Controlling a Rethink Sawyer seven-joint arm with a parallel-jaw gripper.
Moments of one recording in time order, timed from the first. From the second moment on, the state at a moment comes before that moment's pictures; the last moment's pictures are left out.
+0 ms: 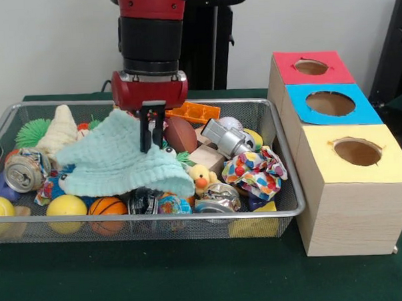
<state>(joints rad) -0.48 -0.67 0.17 1.71 -0.43 0.23 1.37</state>
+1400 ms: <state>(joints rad) -0.42 -0.86 0.17 1.81 -0.29 0.35 1.37</state>
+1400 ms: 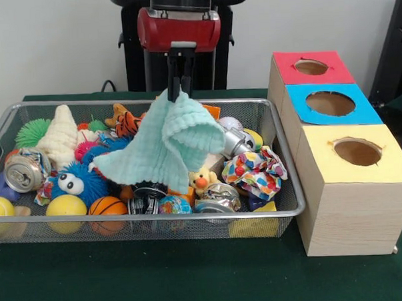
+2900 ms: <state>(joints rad) -0.42 -0.92 0.17 1.82 -0.26 0.42 1.37</state>
